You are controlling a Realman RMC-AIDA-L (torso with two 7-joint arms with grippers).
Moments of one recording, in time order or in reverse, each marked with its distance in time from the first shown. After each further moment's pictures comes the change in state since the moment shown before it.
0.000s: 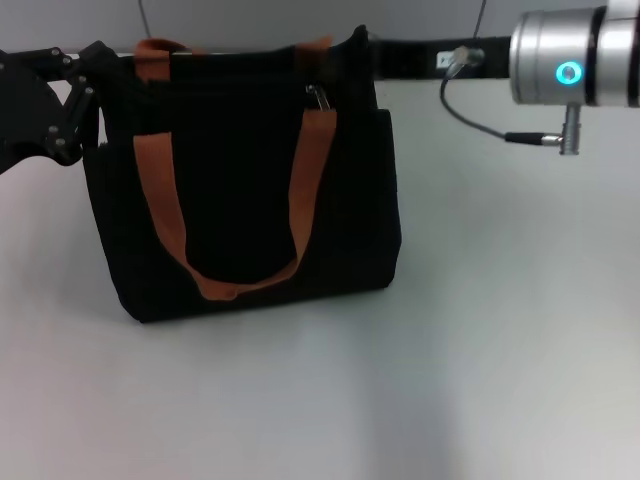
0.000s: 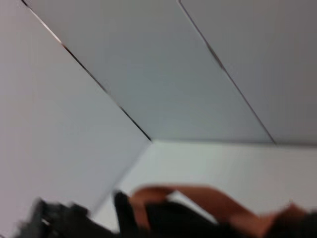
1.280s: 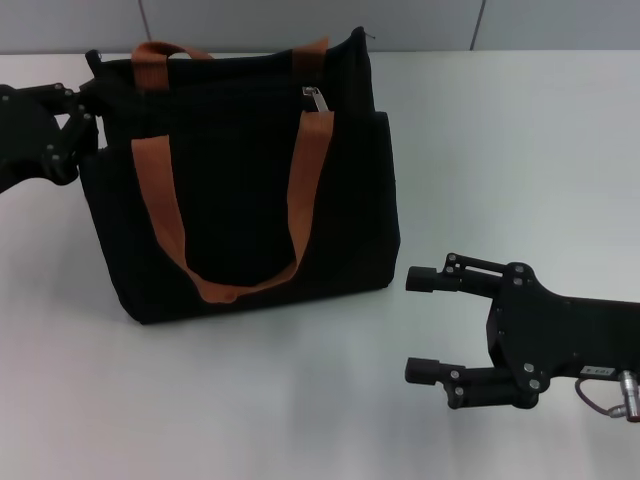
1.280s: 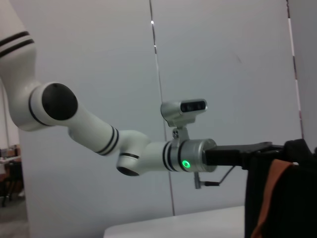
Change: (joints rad) left arm 0.028 0.022 0.078 0.003 0.012 -0.087 -0.219; right arm -0.227 -0.018 0.261 0.581 0.156 -0.708 -1.487
